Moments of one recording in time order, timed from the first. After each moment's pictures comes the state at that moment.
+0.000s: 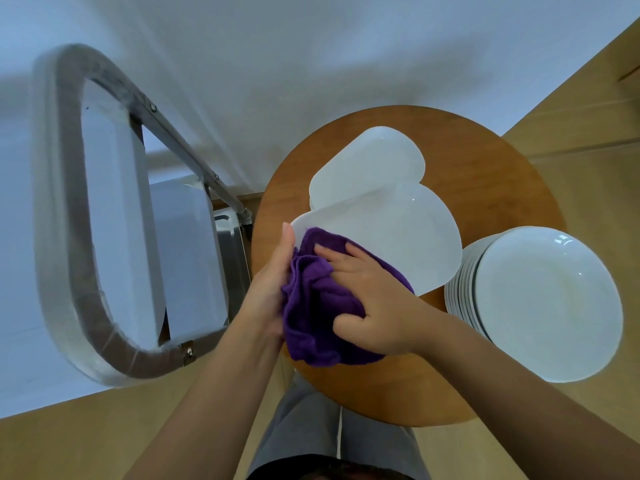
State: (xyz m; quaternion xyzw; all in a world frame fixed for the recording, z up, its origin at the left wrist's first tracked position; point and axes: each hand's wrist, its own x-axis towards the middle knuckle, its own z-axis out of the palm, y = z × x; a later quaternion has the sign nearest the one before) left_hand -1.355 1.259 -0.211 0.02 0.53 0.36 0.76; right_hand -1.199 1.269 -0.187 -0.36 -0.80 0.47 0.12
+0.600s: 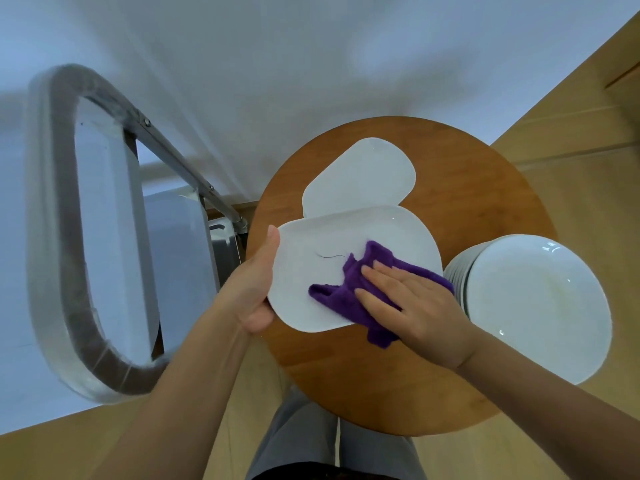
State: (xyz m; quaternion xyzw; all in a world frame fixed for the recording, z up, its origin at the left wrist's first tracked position) left_hand -1.367 1.285 -0.205 0.09 0.60 0.31 0.73; right_hand -1.136 1.258 -0.211 -0.32 -0.94 0.05 0.13
